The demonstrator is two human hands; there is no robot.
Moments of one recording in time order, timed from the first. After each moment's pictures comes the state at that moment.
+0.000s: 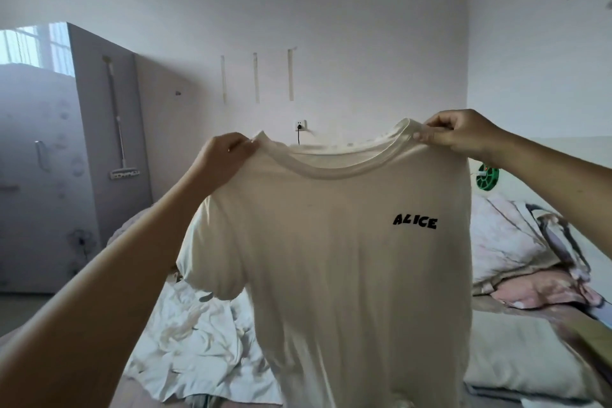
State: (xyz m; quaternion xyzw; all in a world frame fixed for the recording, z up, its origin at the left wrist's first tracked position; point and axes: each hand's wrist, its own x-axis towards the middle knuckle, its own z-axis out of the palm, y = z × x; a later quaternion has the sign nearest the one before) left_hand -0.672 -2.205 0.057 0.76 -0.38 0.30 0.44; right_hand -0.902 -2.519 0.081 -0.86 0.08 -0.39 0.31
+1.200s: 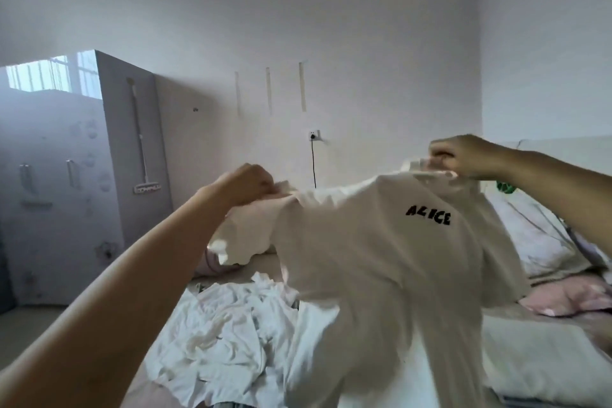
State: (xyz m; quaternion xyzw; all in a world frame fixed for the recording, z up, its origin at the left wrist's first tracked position) left_hand -0.665 -2.187 0.070 0.85 -0.39 0.28 0.22; right_hand -0.899 -2.510 0.078 -0.93 0.12 -0.35 0.06
